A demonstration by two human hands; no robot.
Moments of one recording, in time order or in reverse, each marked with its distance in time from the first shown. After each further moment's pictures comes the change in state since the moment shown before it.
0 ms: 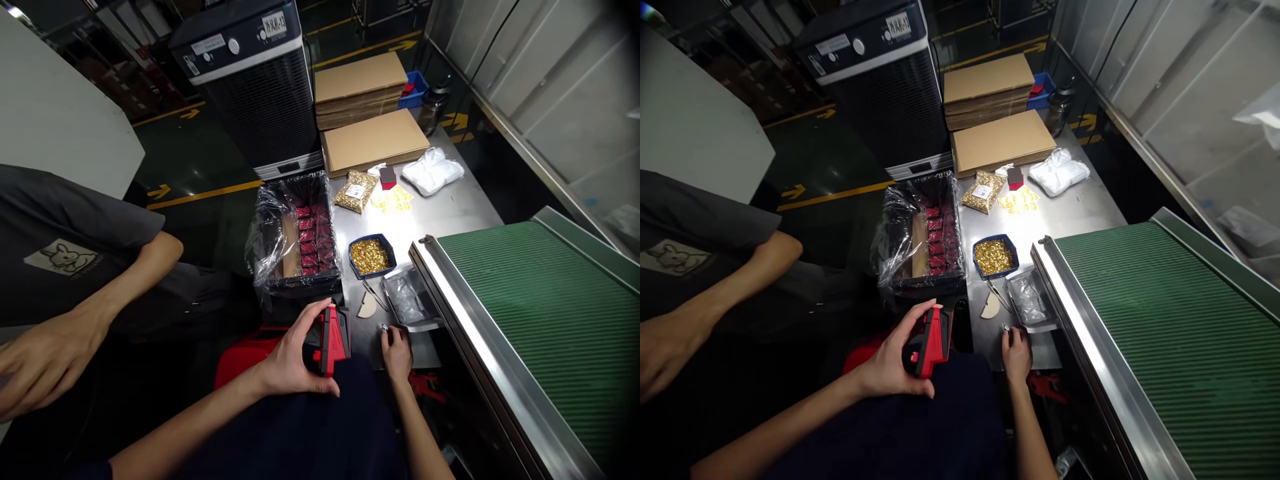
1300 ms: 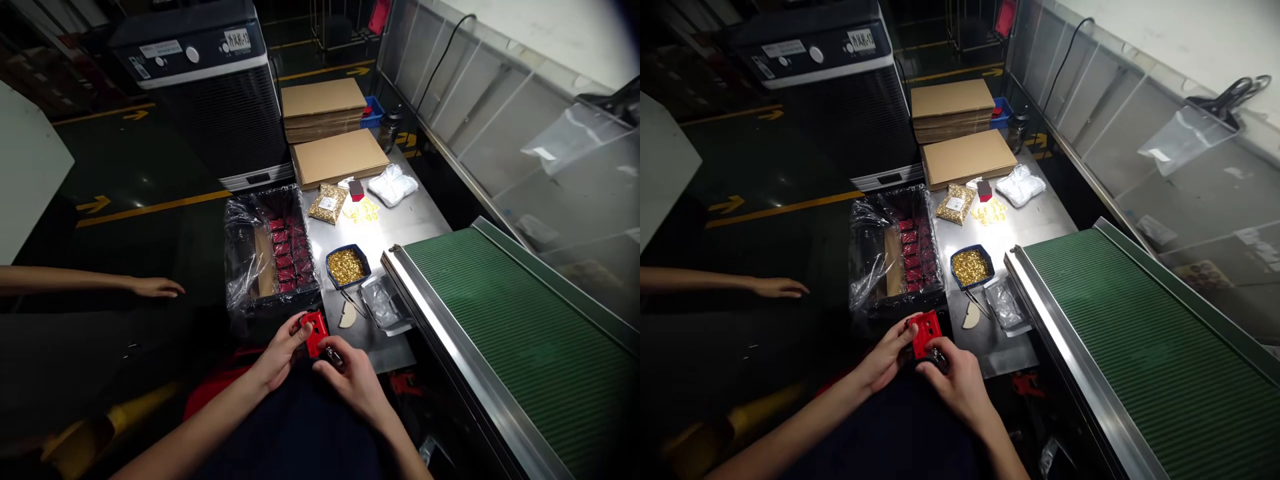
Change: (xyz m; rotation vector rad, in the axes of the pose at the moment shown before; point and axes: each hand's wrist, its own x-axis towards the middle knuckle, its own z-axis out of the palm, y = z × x) left_hand 0.048 -0.035 -0.002 -0.802 0.221 -0.540; right_hand -0.031 -0.224 -0.177 0.620 -0.557 -0.285
